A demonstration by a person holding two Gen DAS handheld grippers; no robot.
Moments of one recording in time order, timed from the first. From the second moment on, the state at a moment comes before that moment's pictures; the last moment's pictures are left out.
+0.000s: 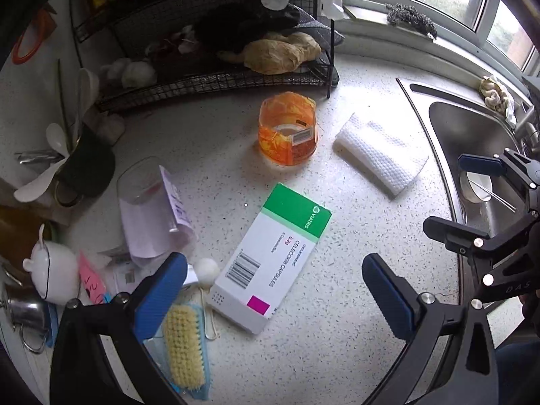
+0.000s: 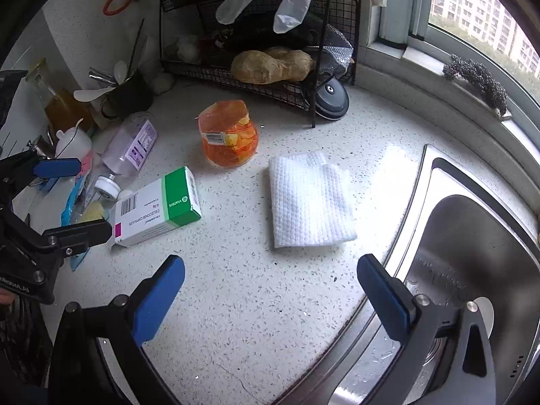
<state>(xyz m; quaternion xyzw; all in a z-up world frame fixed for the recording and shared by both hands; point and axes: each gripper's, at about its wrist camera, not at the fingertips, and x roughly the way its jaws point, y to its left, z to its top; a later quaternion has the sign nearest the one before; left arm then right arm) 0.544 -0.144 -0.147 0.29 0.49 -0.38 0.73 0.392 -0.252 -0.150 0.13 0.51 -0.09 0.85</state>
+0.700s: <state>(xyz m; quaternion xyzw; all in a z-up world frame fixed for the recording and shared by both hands) 0.575 -0.173 -0.223 0.32 0.52 -0.43 0.67 0.420 -0.280 -0.182 0.14 0.55 -0.13 0.82</state>
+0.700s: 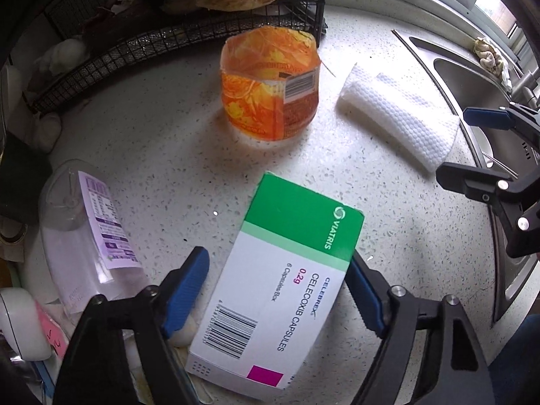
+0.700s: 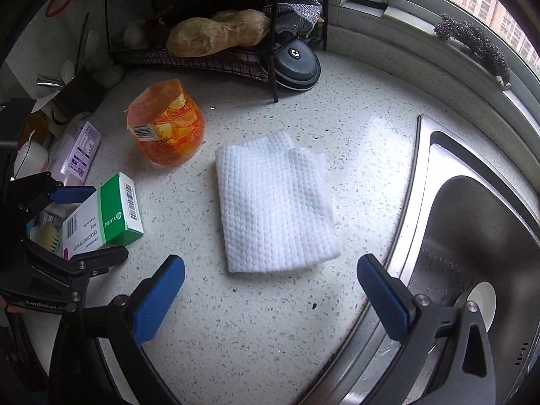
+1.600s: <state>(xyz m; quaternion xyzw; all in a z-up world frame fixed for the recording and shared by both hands) 0.554 -0.157 -0.164 0.26 0.50 -0.28 0.77 0.465 -0.288 -0.197 0.09 0.57 -0.06 0.82</state>
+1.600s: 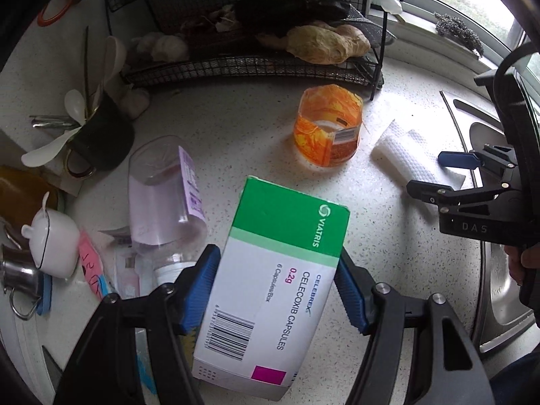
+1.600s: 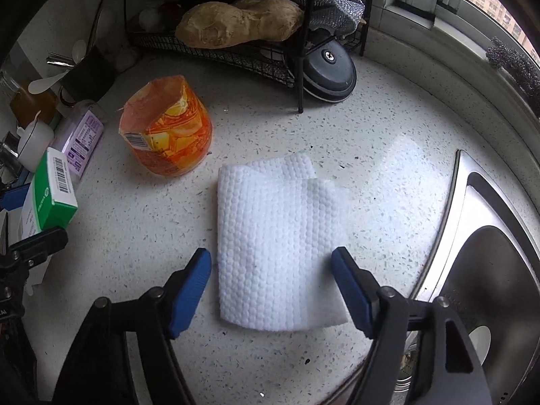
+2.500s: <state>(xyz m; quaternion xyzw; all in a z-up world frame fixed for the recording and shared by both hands) 0.404 -0.010 -0.109 0.14 0.49 -0.10 0.86 0.371 -0.161 -0.124 -0.02 0.48 0.19 0.85</state>
